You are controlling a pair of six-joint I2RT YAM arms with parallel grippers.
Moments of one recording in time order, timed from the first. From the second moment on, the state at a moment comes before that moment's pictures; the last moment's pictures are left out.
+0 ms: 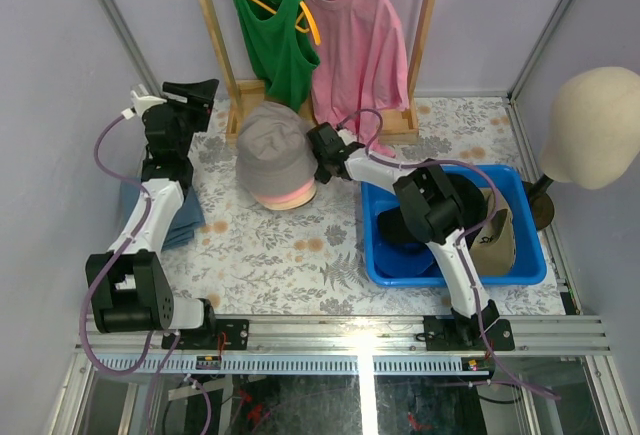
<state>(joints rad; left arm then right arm) 0.08 1.36 0.99 0.35 0.08 -1.21 0.68 2.31 1.73 -0.30 0.12 1.18</state>
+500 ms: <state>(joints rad) 0.08 1.38 1.13 0.35 0.03 -1.23 0.79 2.53 2.07 -0.29 0.11 1.25</state>
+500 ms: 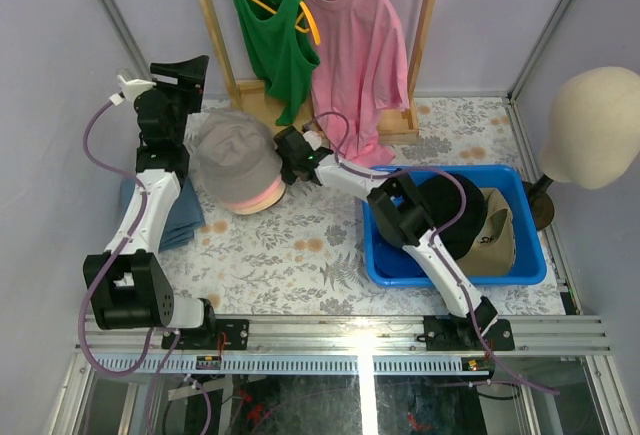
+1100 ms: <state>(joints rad) 0.11 1.32 1.09 0.35 0.00 -1.30 0.88 2.67 2.25 -0.19 0.06 1.26</state>
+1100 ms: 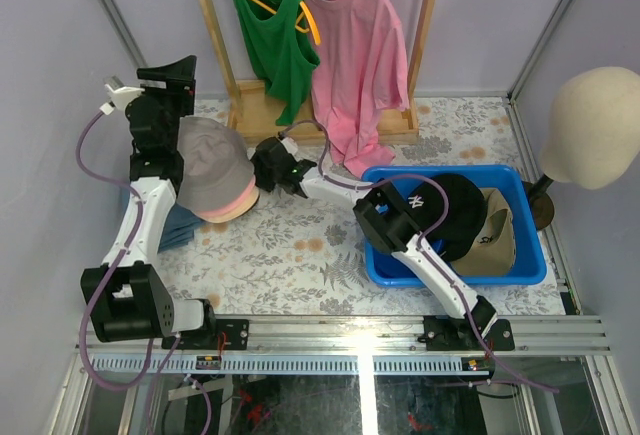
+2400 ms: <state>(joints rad) -0.41 1.68 1.49 0.12 0.22 -1.01 0.76 1.32 1.27 -0.26 0.45 0.32</state>
